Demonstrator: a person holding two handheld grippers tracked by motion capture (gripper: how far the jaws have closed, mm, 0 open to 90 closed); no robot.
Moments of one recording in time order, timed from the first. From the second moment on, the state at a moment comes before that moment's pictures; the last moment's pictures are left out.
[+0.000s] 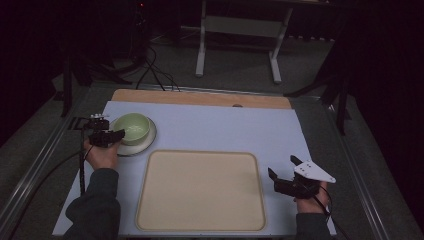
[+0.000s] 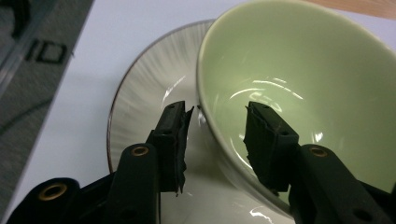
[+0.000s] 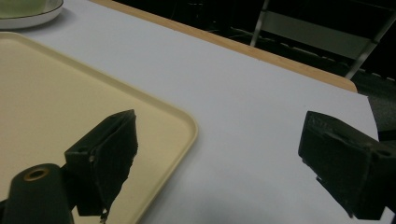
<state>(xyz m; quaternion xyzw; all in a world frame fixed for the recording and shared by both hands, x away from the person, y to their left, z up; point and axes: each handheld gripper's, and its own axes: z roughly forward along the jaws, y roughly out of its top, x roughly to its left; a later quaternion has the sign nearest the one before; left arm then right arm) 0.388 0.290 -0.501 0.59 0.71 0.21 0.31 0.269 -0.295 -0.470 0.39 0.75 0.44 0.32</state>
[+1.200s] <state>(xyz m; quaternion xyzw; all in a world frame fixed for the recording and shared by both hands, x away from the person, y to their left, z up) 0.376 0.301 -0.495 0.52 0.74 0.16 0.39 0.268 -0.297 -0.468 0.39 0.74 0.44 0.33</state>
